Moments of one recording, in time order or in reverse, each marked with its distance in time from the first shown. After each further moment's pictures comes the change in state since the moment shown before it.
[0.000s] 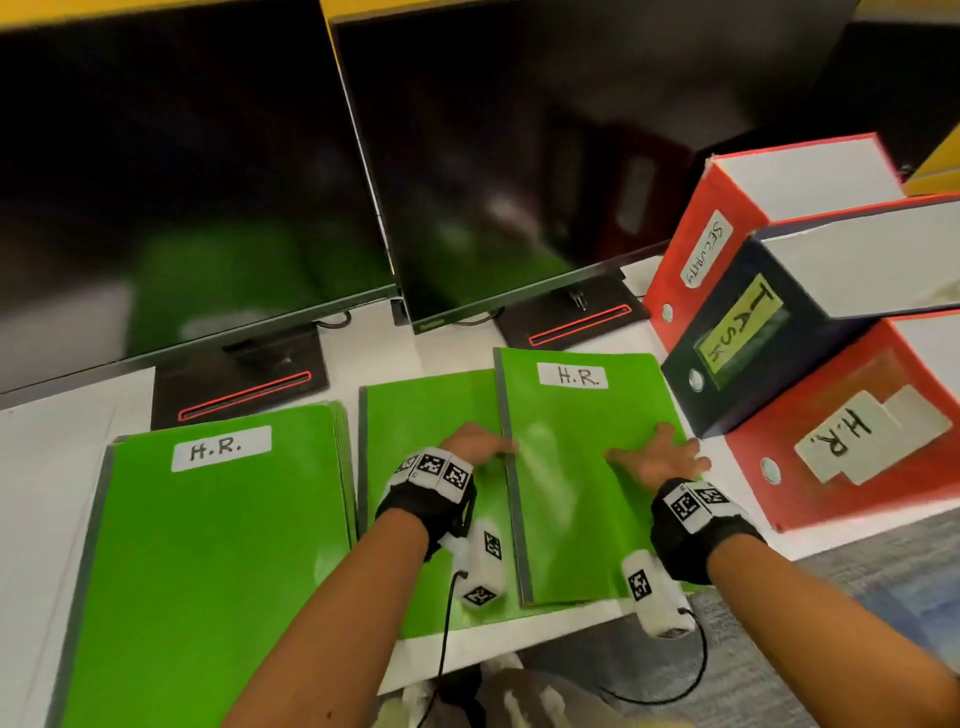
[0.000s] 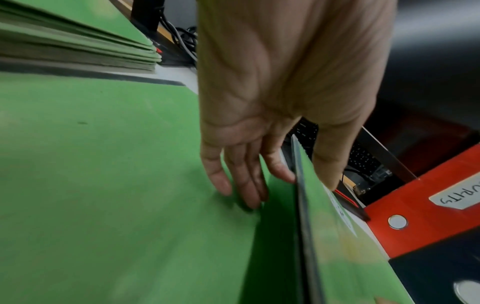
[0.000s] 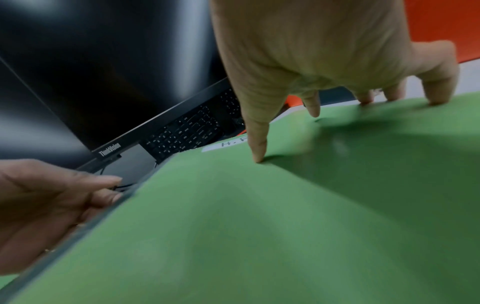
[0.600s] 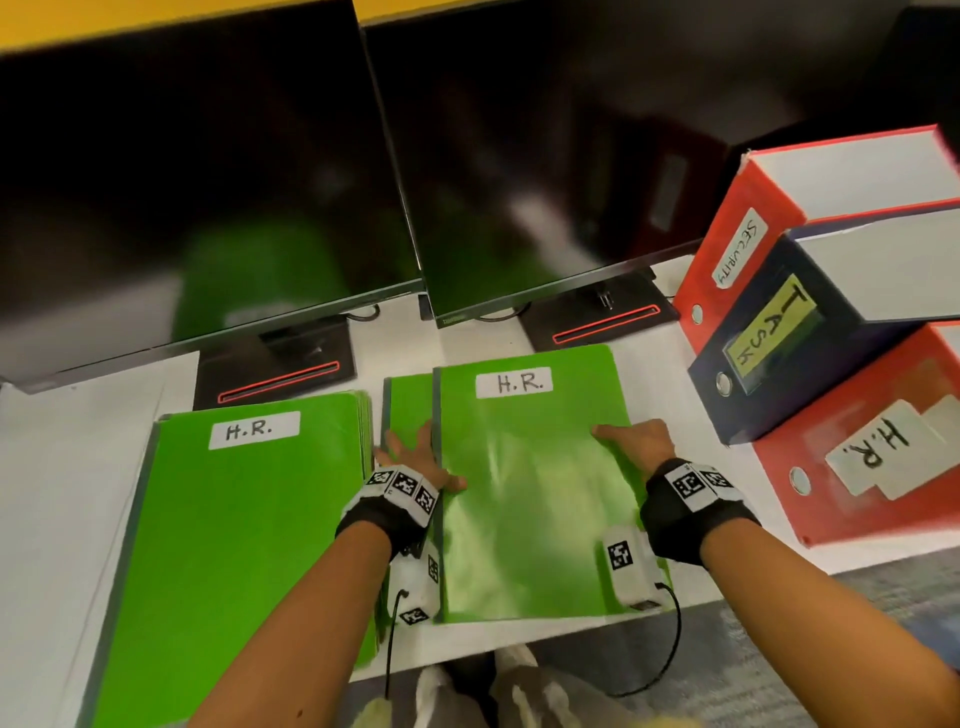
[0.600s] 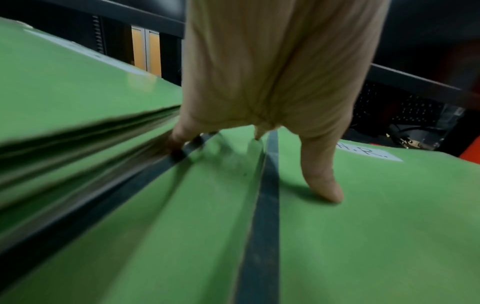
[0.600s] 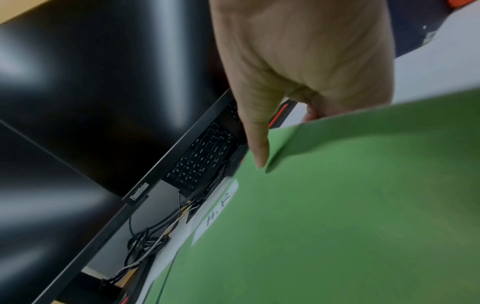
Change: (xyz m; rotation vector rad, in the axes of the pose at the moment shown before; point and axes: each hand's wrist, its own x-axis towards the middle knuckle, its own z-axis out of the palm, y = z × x) left_hand -0.017 -0.063 -0.025 0.408 0.247 -0.214; right_hand 0.008 -0.031 0.012 0.504 -0.151 -0.055
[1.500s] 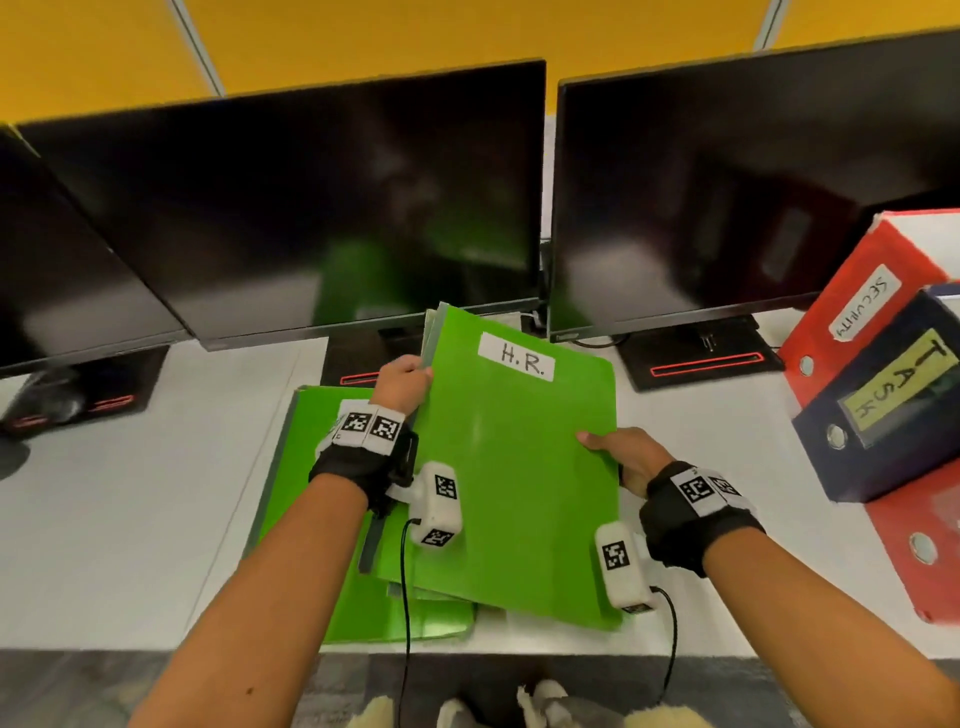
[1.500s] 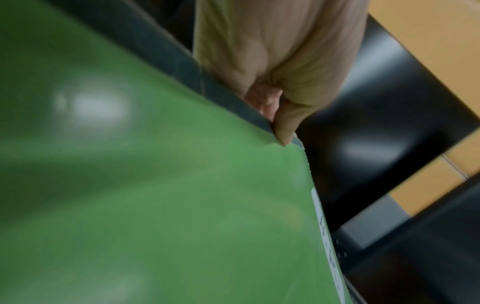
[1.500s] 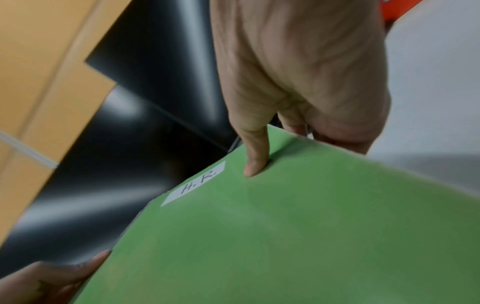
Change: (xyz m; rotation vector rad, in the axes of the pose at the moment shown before) left_hand -0.034 -0.092 -0.114 -0.909 0.446 0.195; right_hand -0.085 -0.064 0.077 0.246 -0.477 -0.148
